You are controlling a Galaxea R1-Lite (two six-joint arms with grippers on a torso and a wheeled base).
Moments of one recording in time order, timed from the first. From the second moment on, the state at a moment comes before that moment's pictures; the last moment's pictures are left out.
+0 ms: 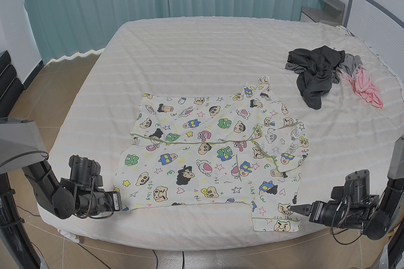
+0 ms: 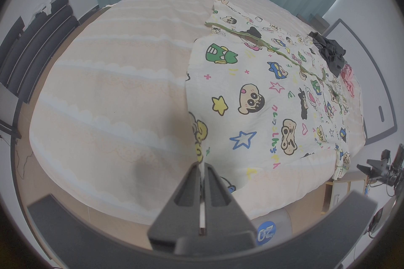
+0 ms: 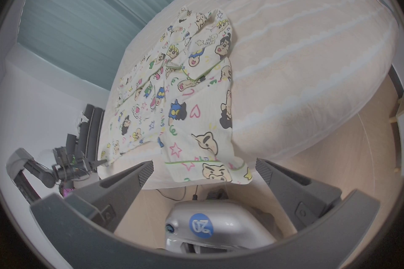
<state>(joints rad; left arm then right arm) -0.15 2.06 -0.43 -0.71 -0.03 -0.31 0.29 1.97 -0.03 -1.21 0.14 0.64</state>
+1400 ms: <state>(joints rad) -0.09 1.98 -0.41 -0.70 -0.13 -0.32 0.27 2.40 -0.03 -1.55 0.27 0.35</state>
